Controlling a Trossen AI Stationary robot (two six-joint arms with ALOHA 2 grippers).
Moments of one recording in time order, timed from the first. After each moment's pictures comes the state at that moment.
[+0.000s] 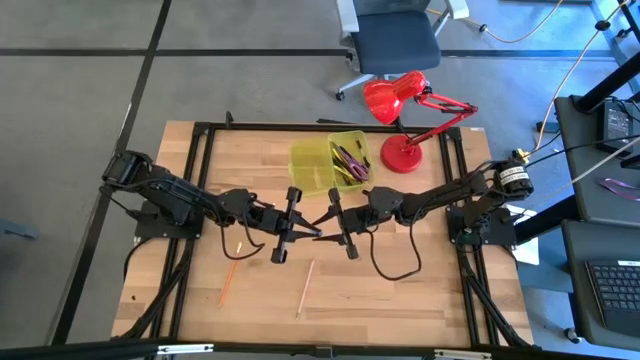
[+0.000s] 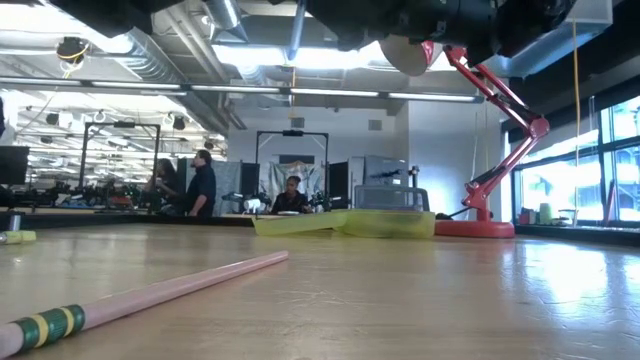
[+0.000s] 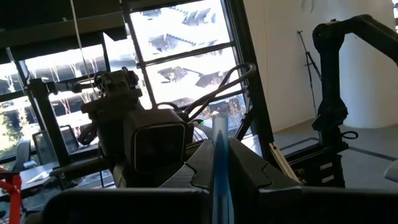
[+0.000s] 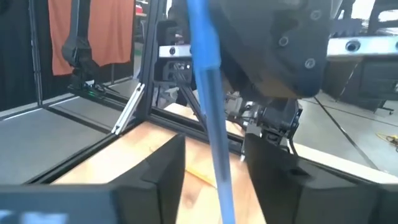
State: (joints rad) left arm -0.20 1.45 0.66 1.04 0.05 0.25; right arm 0.12 1.67 0.86 0.82 -0.21 -0.21
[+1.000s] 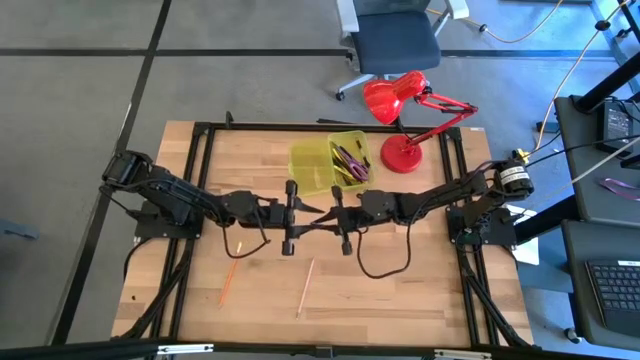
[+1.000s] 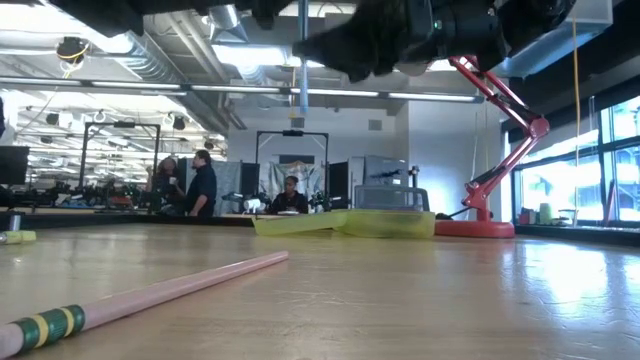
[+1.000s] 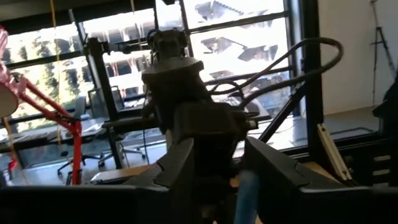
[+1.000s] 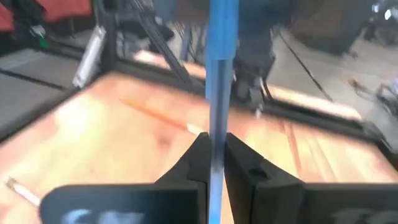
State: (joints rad) left arm -0.20 1.45 0.66 0.97 -0.19 0.20; right arm 0.12 1.67 0.85 0.63 -0.04 -0.21
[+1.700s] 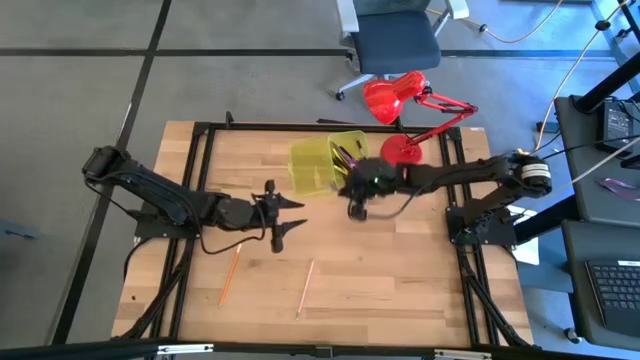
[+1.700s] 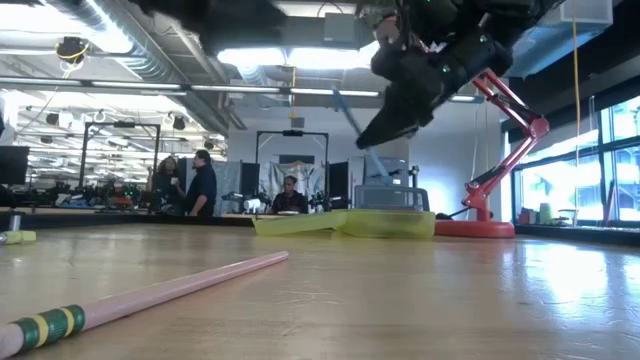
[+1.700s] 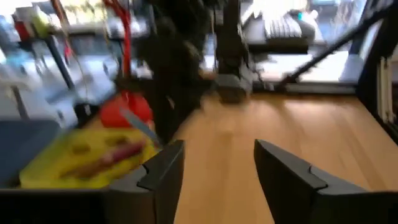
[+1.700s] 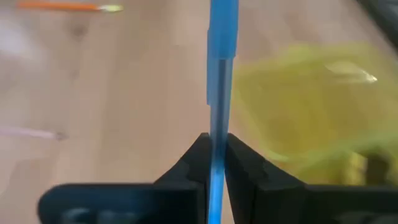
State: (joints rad) left arm -0.29 1.21 0.66 0.33 -0.52 -0.08; right arm -0.13 1.51 0.85 -0.01 -0.03 0.00
